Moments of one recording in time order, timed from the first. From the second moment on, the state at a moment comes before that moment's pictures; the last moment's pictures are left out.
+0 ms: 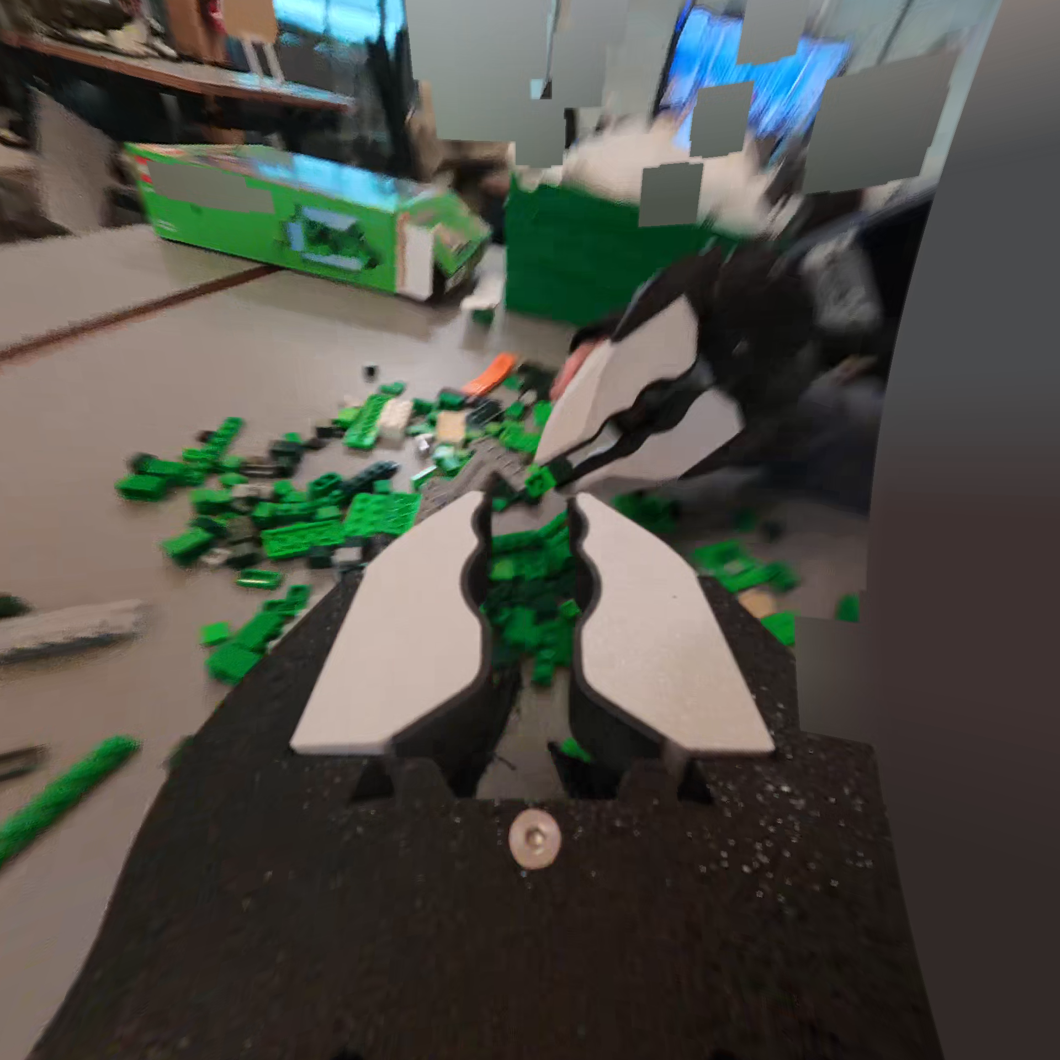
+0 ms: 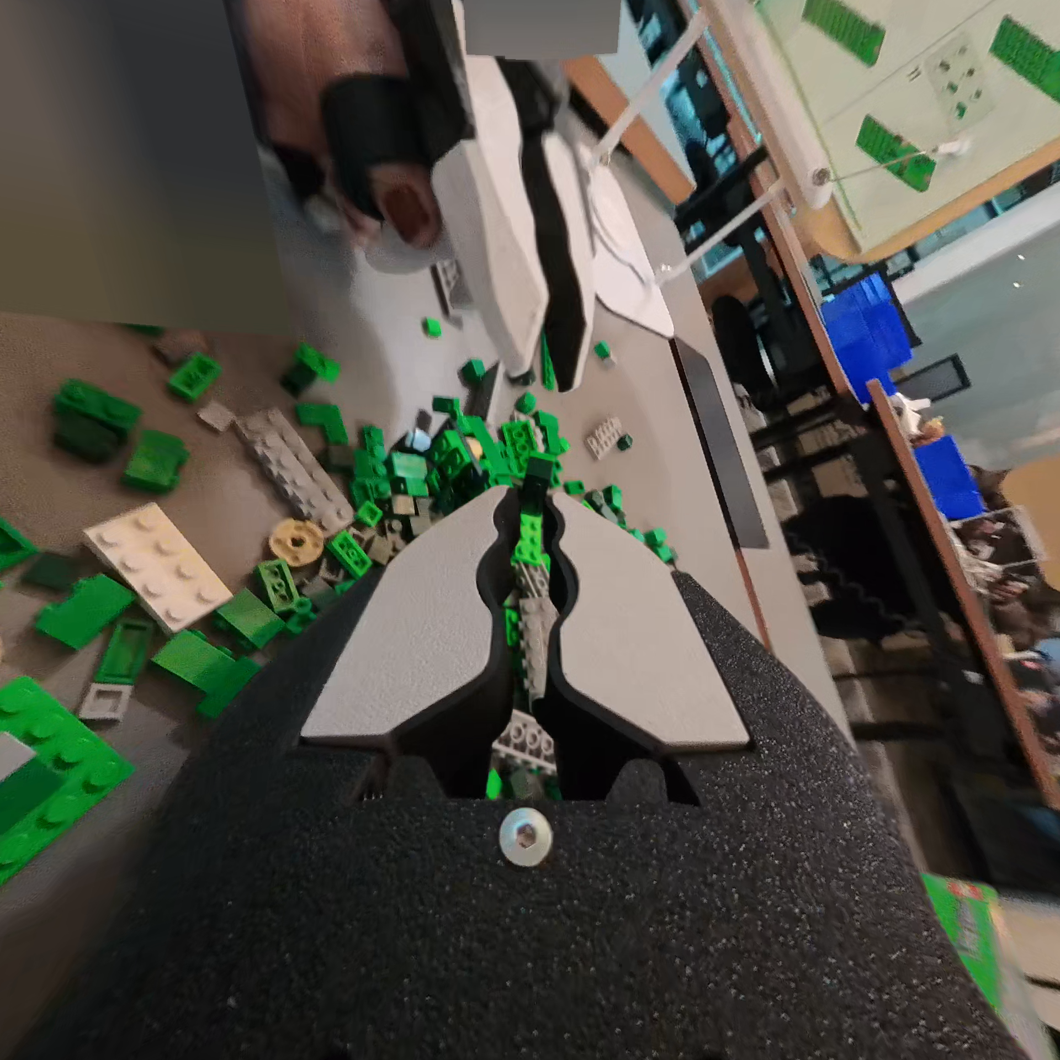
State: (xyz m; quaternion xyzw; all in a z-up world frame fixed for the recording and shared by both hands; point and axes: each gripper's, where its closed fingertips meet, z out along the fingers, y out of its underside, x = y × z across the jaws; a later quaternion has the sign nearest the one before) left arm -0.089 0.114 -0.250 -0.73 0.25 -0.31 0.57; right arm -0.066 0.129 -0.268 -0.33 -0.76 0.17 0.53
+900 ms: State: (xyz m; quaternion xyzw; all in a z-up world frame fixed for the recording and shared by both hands) left arm -0.068 0.112 -0.291 -0.66 0.53 0.17 0.51; right arm -0.069 0.113 -0.295 -0.27 -0.83 0.05 0.49
